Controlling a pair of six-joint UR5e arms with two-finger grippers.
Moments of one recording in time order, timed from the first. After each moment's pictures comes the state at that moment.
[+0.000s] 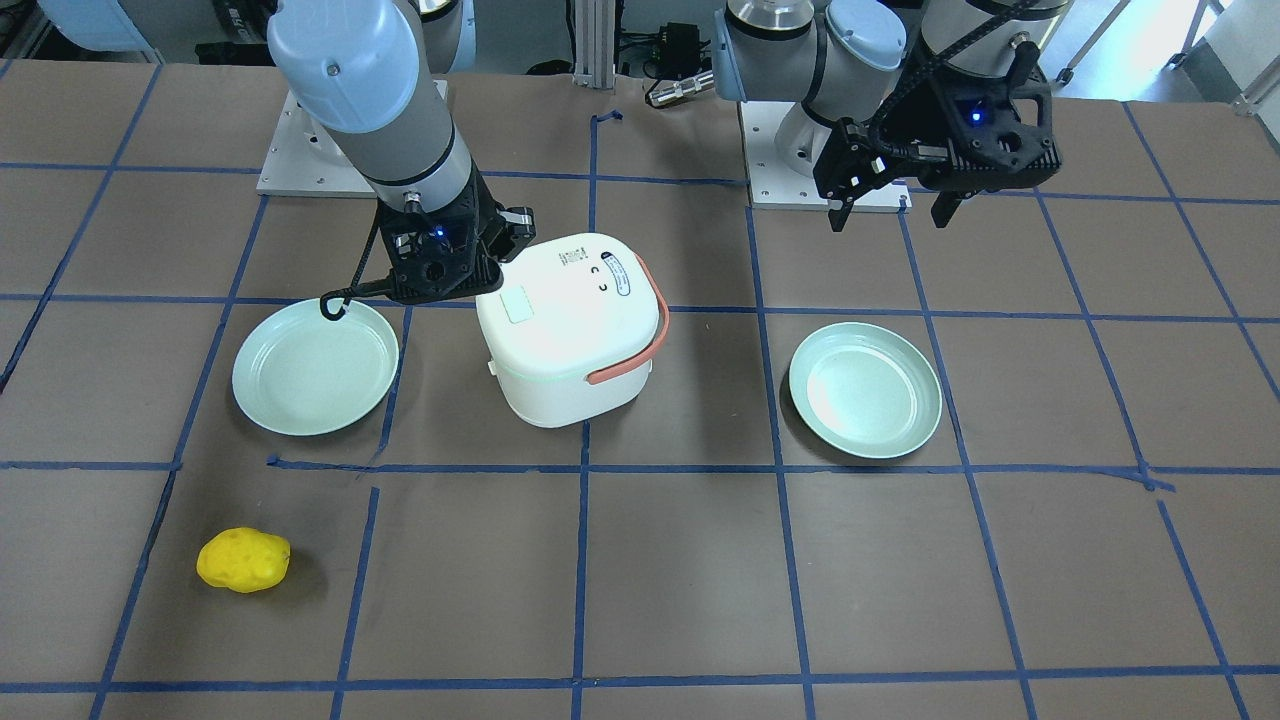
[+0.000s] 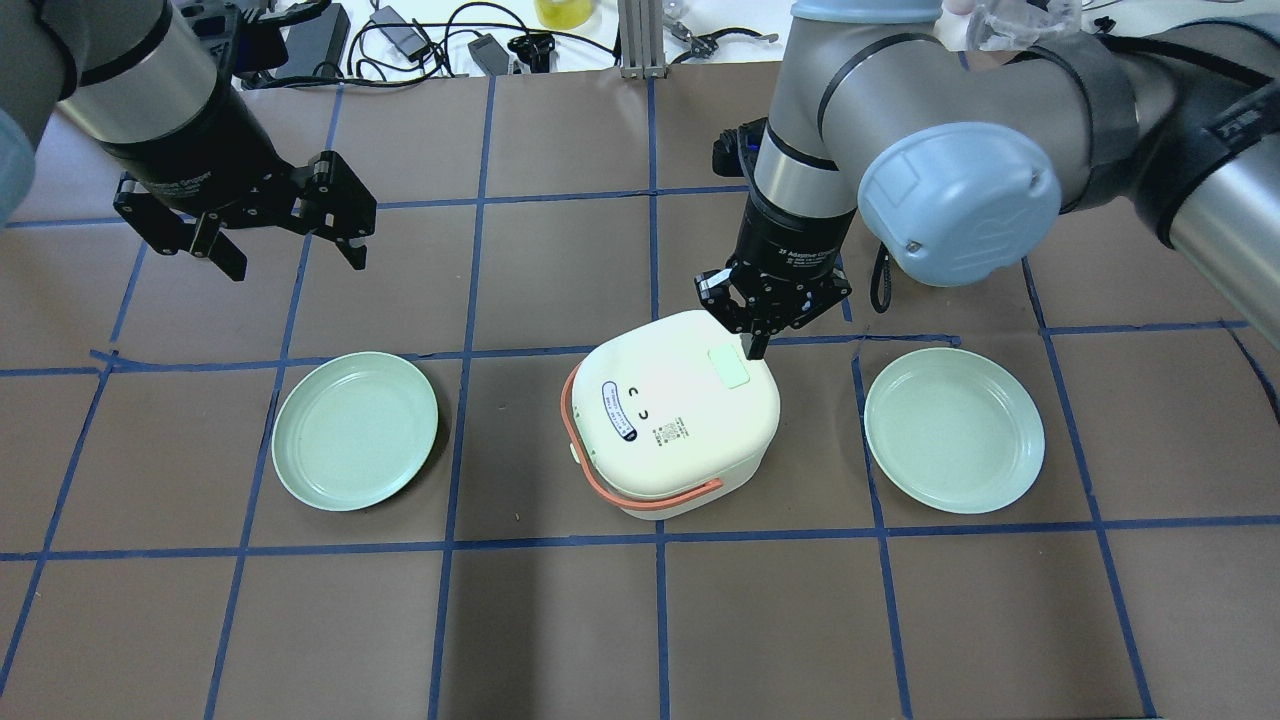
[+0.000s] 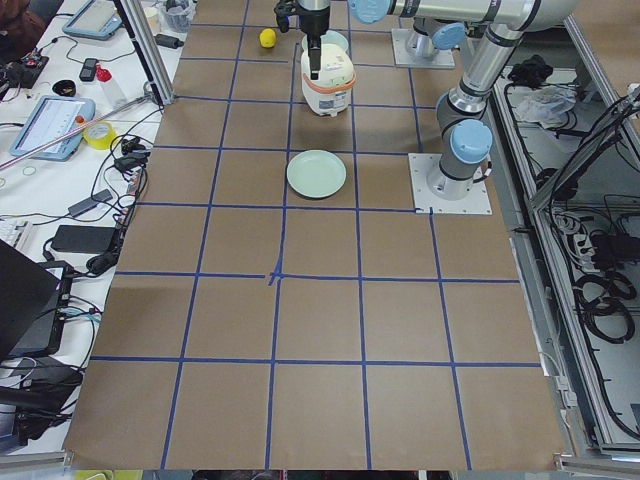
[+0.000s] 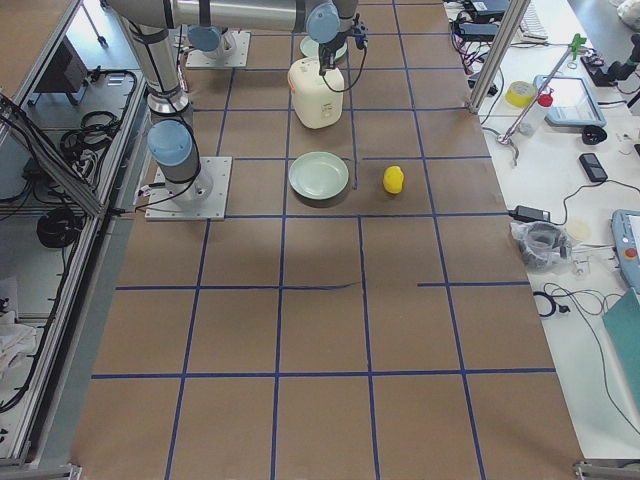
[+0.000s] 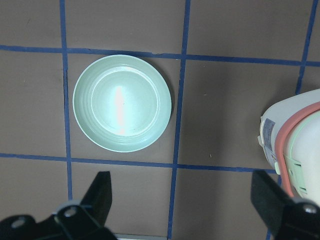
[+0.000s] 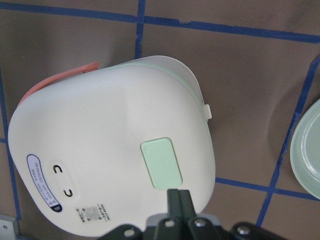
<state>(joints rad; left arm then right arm) -1.55 -1.49 -1.59 -1.62 1.59 -0.05 1.79 -1.45 1.66 -1.60 -1.38 0.06</state>
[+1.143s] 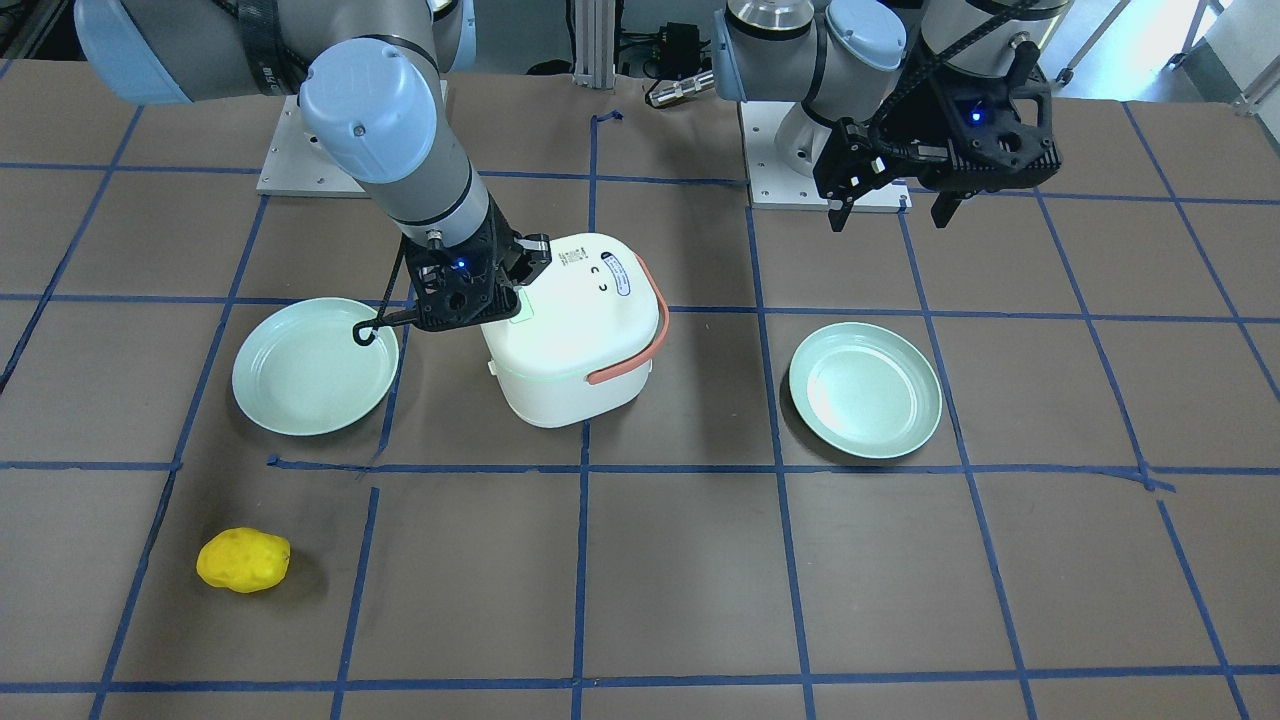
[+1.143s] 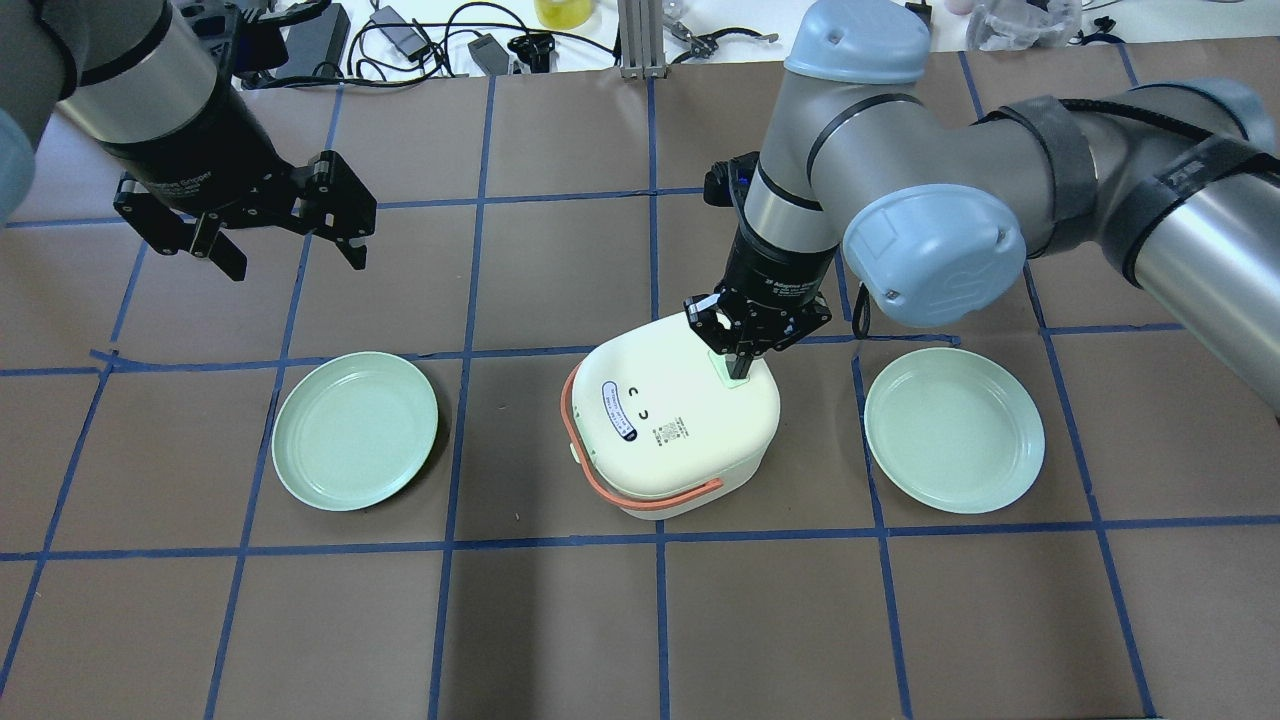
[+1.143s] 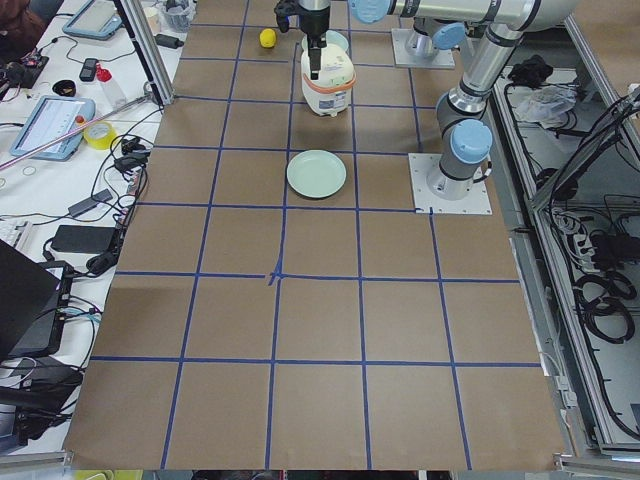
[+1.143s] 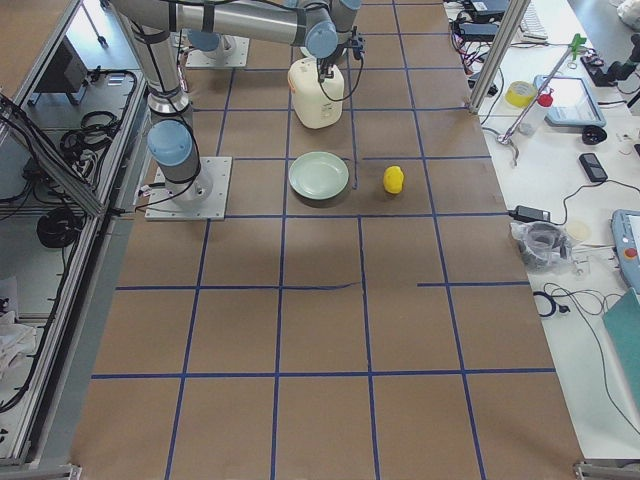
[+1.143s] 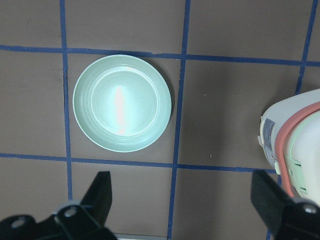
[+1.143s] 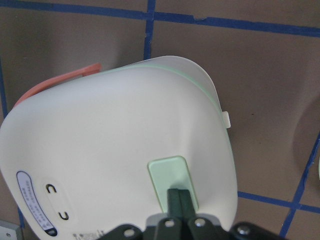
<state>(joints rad) -1.55 -1.49 -1.59 -1.62 1.59 -0.05 1.79 -1.43 1.73 -1.69 -1.35 0.06</state>
